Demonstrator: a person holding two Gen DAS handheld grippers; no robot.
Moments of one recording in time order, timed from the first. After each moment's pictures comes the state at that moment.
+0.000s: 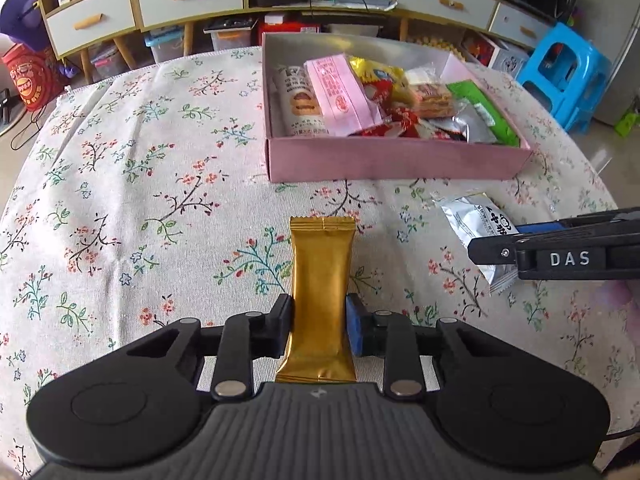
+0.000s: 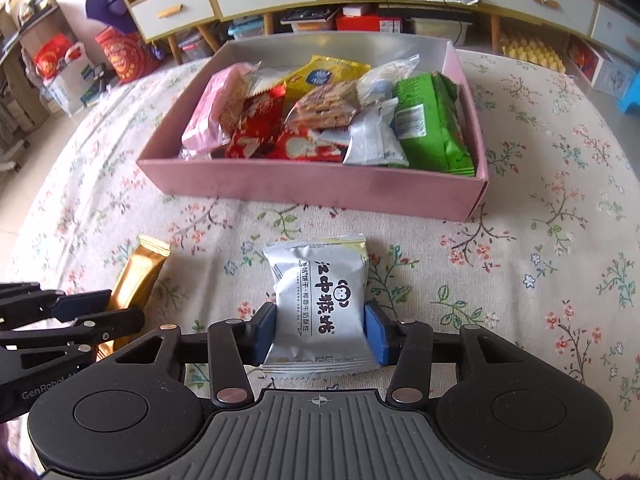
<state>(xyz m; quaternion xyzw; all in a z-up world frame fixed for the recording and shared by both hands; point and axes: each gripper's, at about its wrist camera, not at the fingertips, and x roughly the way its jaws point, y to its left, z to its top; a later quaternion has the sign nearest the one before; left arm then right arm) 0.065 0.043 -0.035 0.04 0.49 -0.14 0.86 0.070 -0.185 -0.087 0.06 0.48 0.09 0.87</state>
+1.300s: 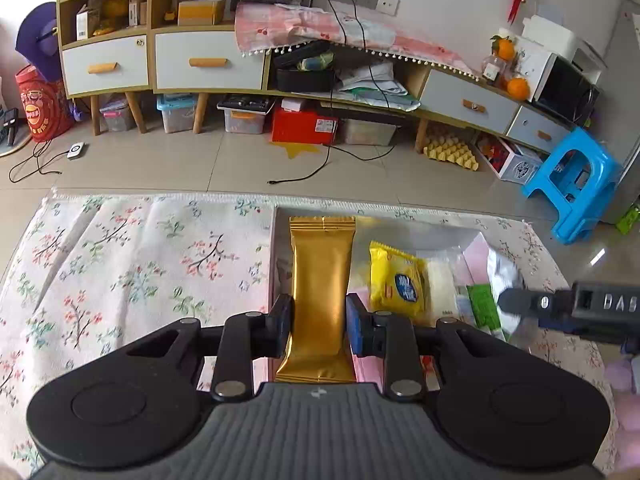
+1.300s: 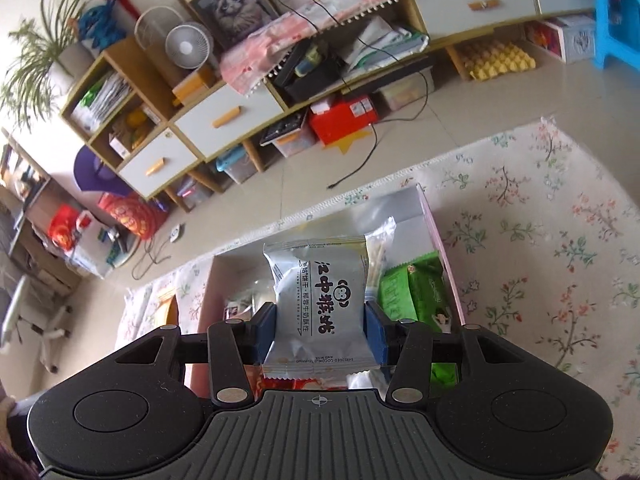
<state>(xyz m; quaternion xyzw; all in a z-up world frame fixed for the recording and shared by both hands) 0.177 0.031 0.006 -0.04 0.41 -0.12 0.90 0.167 -0.245 -0.031 0.25 0.39 0.07 0.88</state>
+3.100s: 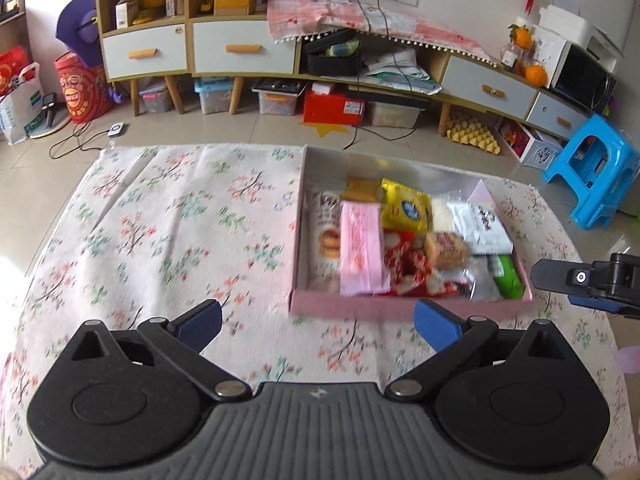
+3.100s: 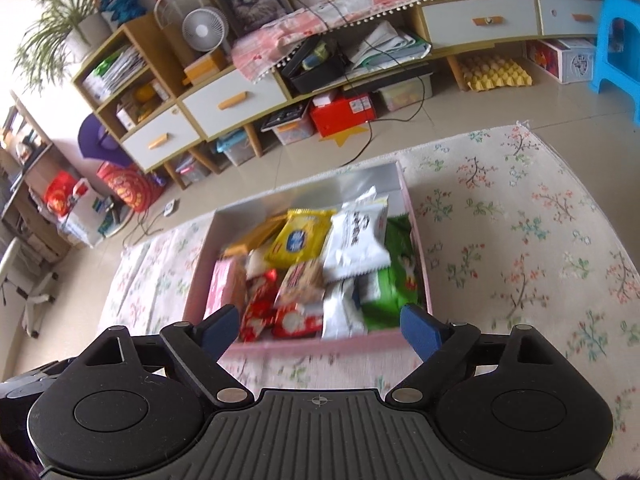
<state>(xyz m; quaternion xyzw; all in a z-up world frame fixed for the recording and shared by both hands) 0.101 0.041 0.015 -0.02 0.43 -0.07 0.90 0.087 -0.237 -0.014 0.19 0.39 0.08 0.90</state>
